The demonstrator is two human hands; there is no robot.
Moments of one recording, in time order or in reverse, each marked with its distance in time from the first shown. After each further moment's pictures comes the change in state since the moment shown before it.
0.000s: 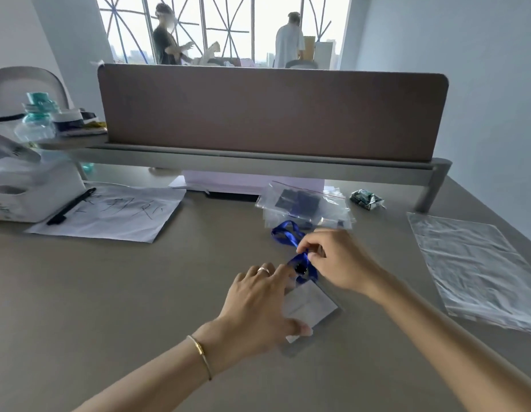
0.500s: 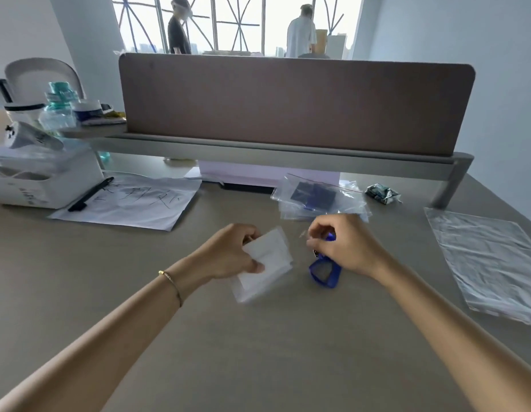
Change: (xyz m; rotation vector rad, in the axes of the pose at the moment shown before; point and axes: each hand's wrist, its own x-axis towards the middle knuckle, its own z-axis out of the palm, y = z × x) left_hand 0.022 -0.077 -0.052 -0.482 -0.034 -0.169; right_hand 0.014 -0.011 0.006 0.134 0.080 -0.034
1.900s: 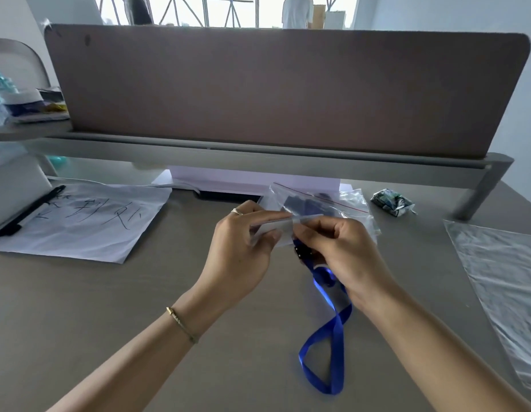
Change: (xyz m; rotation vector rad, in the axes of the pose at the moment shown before) left_hand 0.080 0.038 0.030 -0.211 0.491 0.322; right_hand 0.046 -0.005 0.002 0.836 0.103 0.386
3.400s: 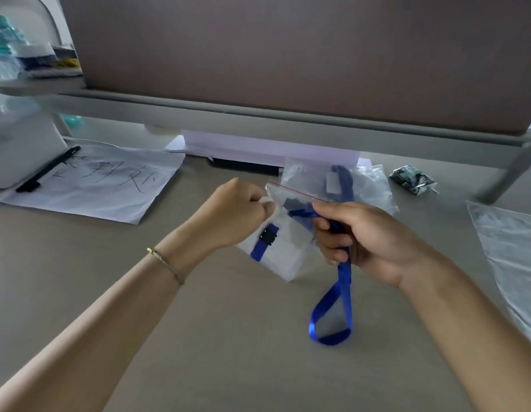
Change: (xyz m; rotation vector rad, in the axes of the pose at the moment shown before) left_hand 0.015 -0.001 -0.032 0.219 -0.360 -0.326; right_hand -0.002 -0.010 -0.013 0.073 -0.404 0.349
